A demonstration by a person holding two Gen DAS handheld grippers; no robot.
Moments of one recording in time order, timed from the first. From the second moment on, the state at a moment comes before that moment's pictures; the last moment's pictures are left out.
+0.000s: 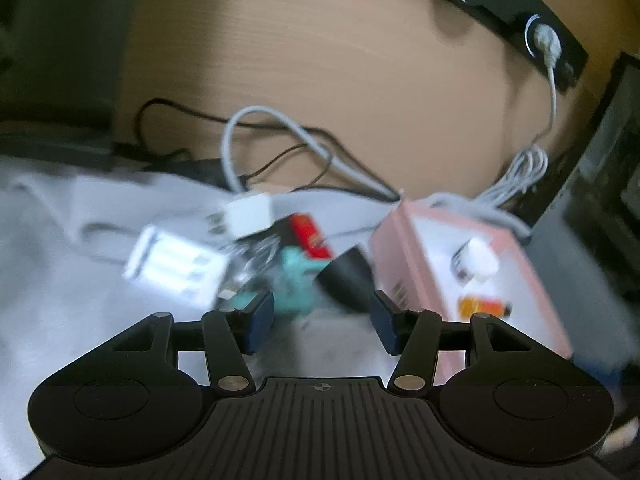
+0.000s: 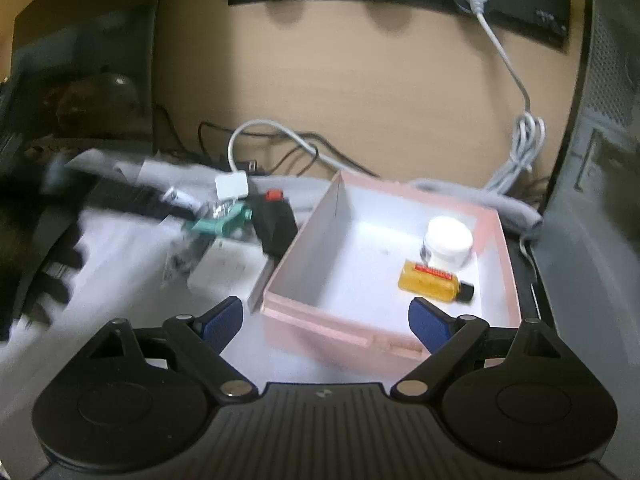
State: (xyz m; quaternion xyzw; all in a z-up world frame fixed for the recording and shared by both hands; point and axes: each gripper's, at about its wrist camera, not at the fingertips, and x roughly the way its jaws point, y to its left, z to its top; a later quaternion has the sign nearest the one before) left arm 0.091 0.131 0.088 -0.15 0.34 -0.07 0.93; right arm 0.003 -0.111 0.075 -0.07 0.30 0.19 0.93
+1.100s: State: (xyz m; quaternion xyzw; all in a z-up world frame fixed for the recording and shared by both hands) left arm 0.139 0.108 0.045 -0.16 0.39 -0.06 0.91; right arm -0.025 -0.142 0.037 -0.05 0.37 0.10 0.92
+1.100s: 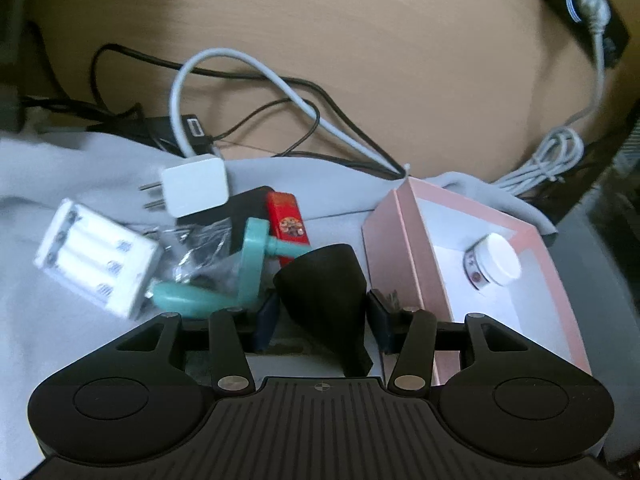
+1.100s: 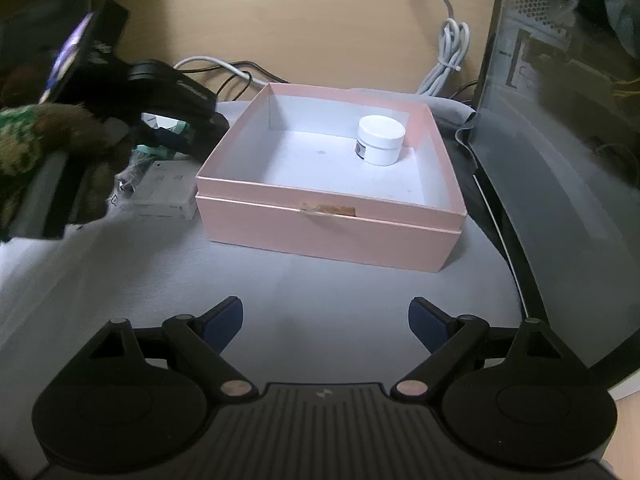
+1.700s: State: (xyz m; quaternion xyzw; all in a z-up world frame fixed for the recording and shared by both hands) left arm -0.018 0.174 0.070 -0.16 0.35 -0.01 0.92; right arm -0.014 -0.081 0.051 -0.09 0.32 0.23 0.91
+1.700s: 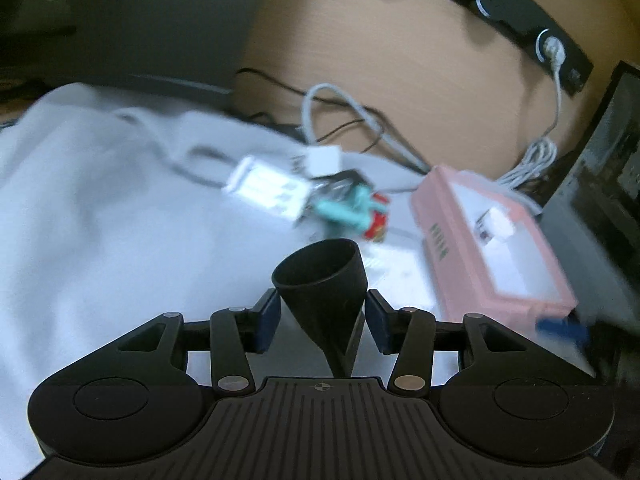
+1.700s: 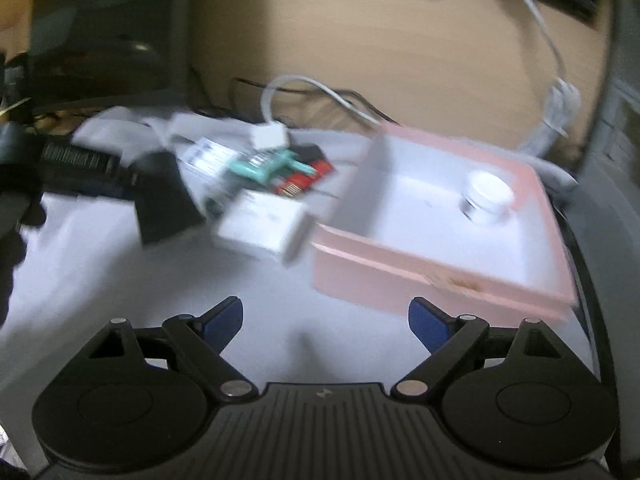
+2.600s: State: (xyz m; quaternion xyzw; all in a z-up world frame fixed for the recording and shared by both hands) left arm -0.058 0.201 0.039 -0.19 0.41 0.02 0.89; right arm 0.080 0.046 0.023 -0.13 0.43 0.32 0.84
